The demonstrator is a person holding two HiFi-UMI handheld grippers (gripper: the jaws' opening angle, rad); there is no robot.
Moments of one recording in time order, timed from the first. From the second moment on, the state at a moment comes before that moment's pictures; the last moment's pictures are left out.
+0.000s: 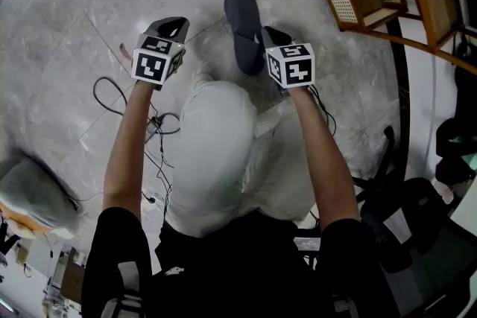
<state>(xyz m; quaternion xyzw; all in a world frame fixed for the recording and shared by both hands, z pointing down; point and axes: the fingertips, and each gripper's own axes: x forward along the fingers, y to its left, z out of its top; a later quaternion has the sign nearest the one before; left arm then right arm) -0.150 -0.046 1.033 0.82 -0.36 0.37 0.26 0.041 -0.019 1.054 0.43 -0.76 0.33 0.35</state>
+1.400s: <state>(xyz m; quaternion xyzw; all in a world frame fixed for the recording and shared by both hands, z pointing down) -0.143 -0.063 0.563 0.82 -0.33 0.38 0.27 0.050 -0.032 0.556 0.47 -0.76 0.36 0.29</state>
